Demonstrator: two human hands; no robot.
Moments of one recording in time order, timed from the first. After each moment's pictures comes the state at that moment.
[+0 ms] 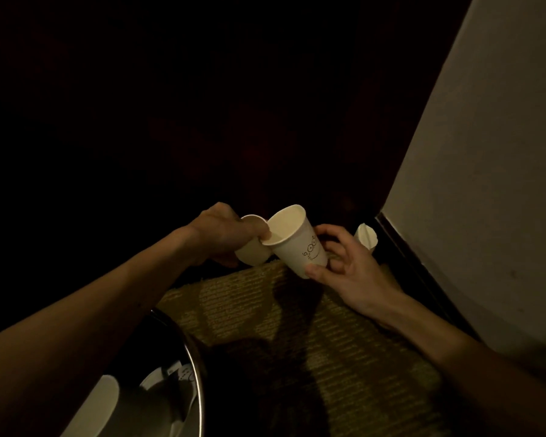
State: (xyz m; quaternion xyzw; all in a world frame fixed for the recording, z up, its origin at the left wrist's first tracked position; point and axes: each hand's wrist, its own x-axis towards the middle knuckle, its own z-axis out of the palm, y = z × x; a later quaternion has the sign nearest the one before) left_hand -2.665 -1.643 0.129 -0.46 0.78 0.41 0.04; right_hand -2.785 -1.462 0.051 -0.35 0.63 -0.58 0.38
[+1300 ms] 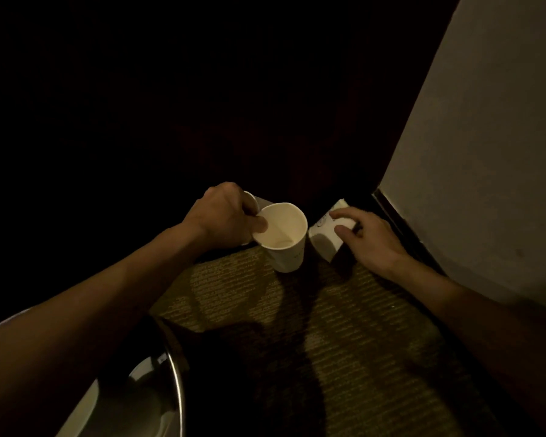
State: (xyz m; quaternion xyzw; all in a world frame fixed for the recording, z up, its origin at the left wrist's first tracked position) left_hand -2.678 -1.642 0.108 -0.29 0.92 0.26 0.00; right_hand -2.847 -1.466 0.013 -0.35 0.84 -0.35 0.20
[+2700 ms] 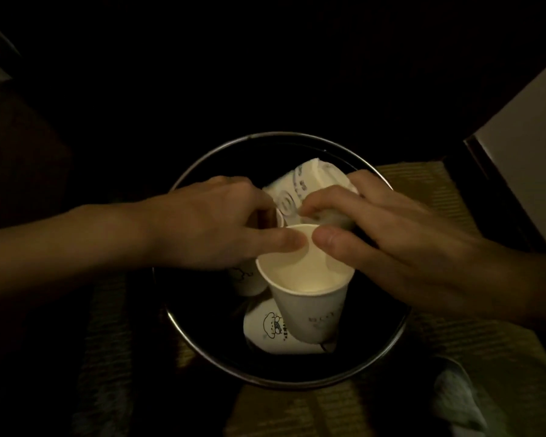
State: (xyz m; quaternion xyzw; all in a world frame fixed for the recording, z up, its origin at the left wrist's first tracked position) left_hand -2.404 -1.624 0.155 -0.22 0.93 0.28 0.13; right_hand -2.564 -1.466 0.158 -0.66 0.69 -0.15 0.24
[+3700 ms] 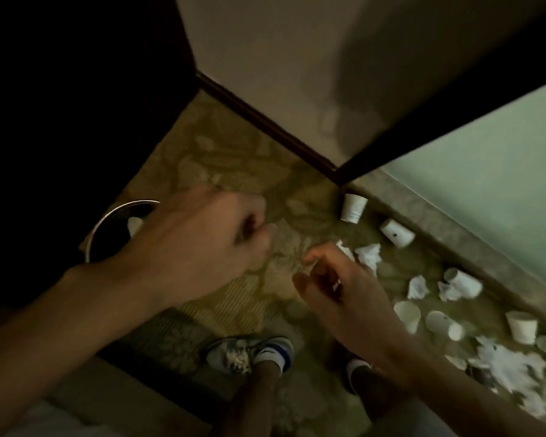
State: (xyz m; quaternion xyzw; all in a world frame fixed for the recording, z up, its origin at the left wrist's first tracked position) left_hand -2.515 -1.442 0.462 0.12 0.93 0.29 0.19; right_hand -2.457 -1.227 0.421 -0.06 0.87 -0.44 0.23
